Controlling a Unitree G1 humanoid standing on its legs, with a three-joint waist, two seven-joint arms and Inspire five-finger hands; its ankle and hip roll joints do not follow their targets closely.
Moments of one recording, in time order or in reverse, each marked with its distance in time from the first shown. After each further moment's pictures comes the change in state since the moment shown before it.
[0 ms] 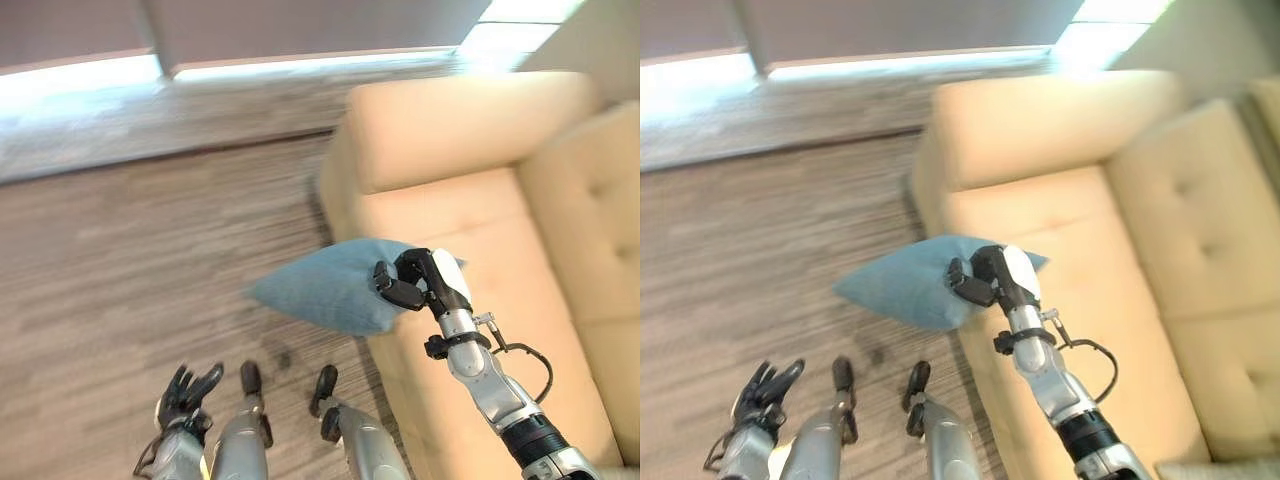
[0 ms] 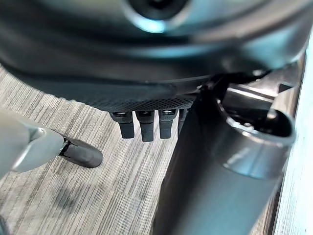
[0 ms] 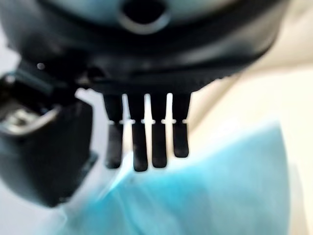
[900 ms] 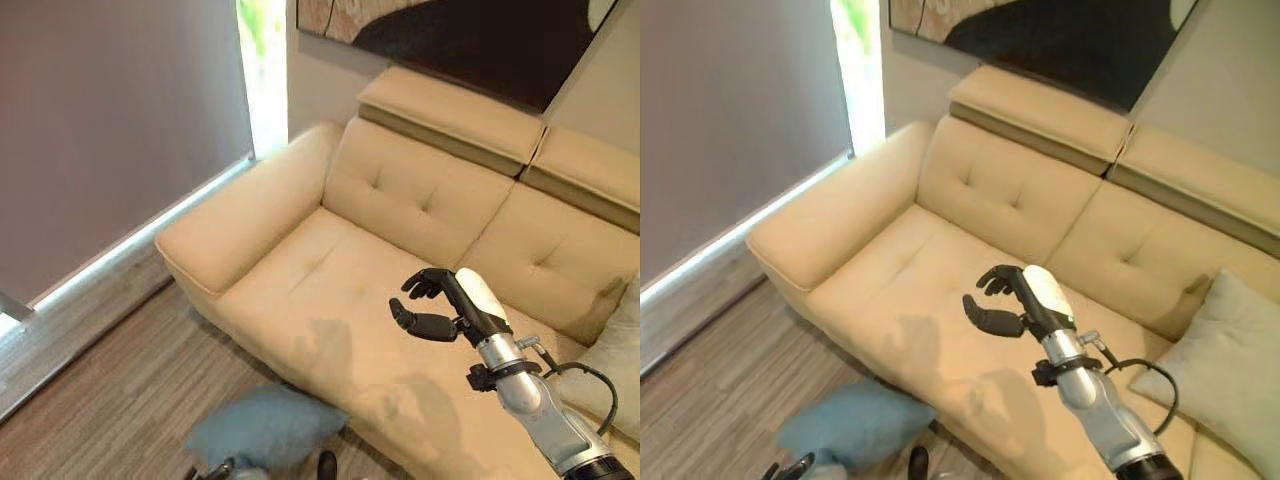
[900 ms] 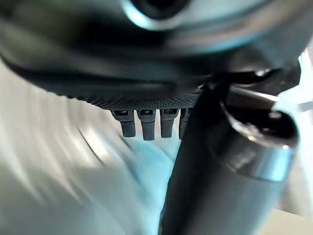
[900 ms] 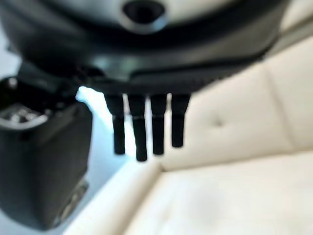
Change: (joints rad) left arm 0.120 -0.082 -0.016 0.316 0.227 0.039 -0.037; right arm 0.222 -0.207 -0.075 -0.085 0.037 -0.082 0.104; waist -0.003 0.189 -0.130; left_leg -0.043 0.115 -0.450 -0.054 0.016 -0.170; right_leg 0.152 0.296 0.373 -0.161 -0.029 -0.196
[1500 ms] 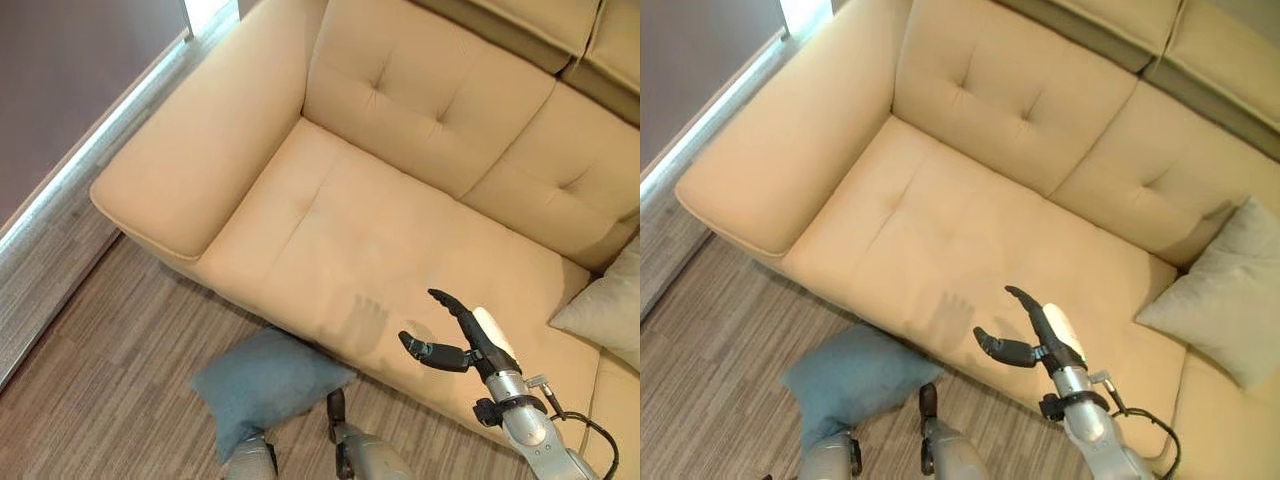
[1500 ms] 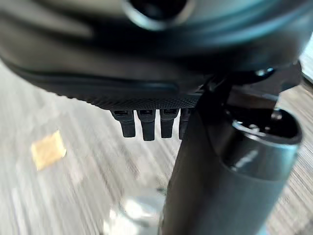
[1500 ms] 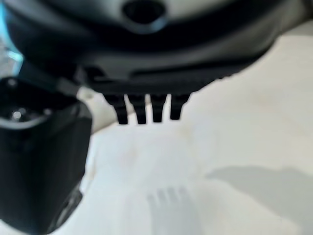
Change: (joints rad) left arm -0.073 0.019 0.041 -0.013 -0.005 0.021 -0.032; right arm 0.066 0.127 -0.057 0.110 0.079 0.003 -0.010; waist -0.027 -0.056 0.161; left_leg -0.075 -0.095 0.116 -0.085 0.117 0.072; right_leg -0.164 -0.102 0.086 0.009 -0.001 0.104
